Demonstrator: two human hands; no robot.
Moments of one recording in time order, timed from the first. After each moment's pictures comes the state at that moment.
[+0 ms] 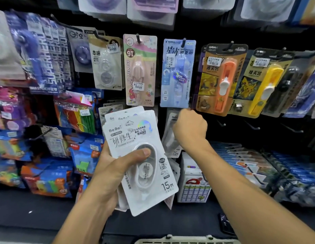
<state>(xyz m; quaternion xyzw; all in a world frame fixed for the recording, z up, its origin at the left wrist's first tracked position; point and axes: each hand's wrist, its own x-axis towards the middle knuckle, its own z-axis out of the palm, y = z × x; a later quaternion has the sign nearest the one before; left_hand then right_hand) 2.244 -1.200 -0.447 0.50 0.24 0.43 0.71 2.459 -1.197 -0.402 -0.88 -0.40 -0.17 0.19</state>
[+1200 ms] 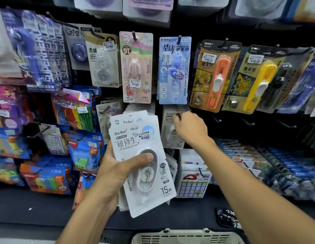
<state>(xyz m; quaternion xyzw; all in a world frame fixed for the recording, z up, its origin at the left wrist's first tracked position) 2.246 -1.204 -0.459 0.53 0.24 0.41 0.70 2.469 -1.220 -0.409 -0.87 -0.42 -0.08 0.27</state>
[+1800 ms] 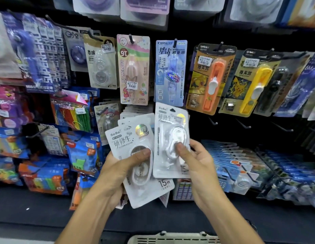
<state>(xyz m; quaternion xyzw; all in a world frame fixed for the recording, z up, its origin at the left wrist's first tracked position) 2.264 -1.200 -0.468 0.49 0.22 0.40 0.74 2.421 -1.311 -0.461 -0.49 -0.31 0.31 0.75</state>
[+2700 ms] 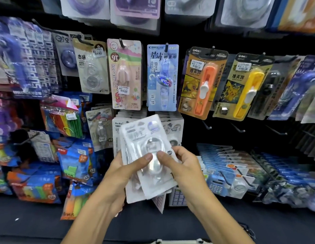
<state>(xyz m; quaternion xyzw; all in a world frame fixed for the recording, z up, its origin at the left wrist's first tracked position) 2.285 -1.205 -0.466 0.48 0.20 0.35 0.77 2.422 -1.299 -0.456 -0.56 -0.37 0.30 0.67</state>
